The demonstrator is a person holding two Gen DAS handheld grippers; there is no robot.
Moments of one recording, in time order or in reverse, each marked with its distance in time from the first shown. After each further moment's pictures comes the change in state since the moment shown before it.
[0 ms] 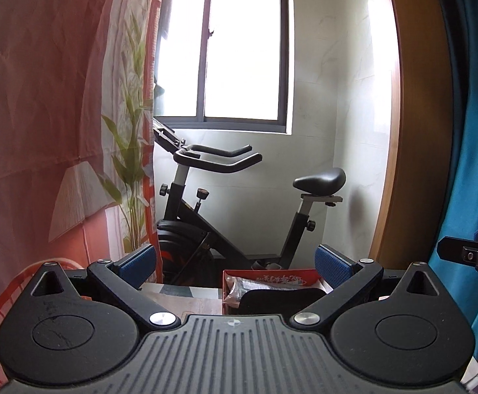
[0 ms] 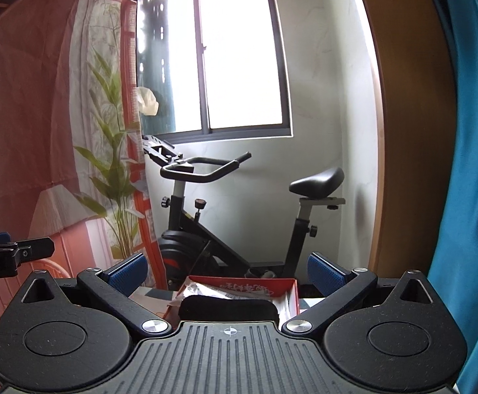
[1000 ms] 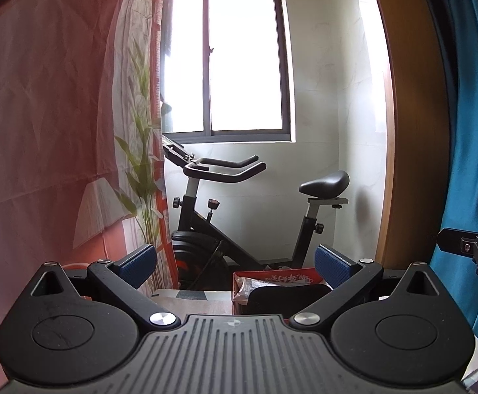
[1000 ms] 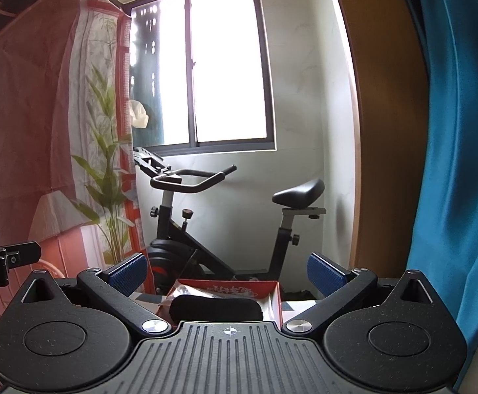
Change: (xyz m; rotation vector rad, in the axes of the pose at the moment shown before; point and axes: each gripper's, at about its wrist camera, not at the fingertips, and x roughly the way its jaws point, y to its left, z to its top) left arm -0.047 -0.027 -0.009 0.060 -0.044 0.058; right arm -0.049 0.005 -0.016 -0.009 -0.050 -0.054
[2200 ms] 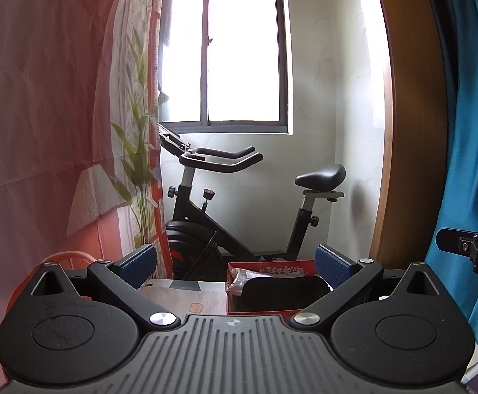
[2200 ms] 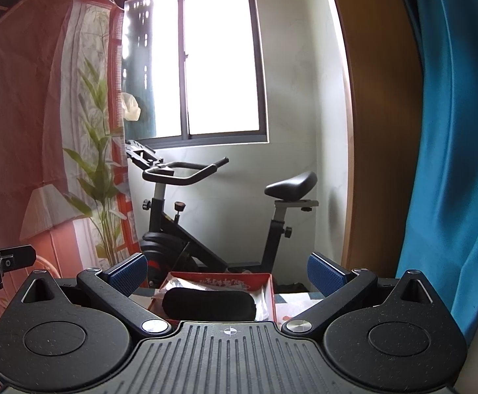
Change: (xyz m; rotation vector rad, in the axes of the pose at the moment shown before) left arm 0.008 0.009 -0.002 -0.024 0.036 -0.029; right arm 0.008 0.006 -0.002 0.004 0.029 -0.036
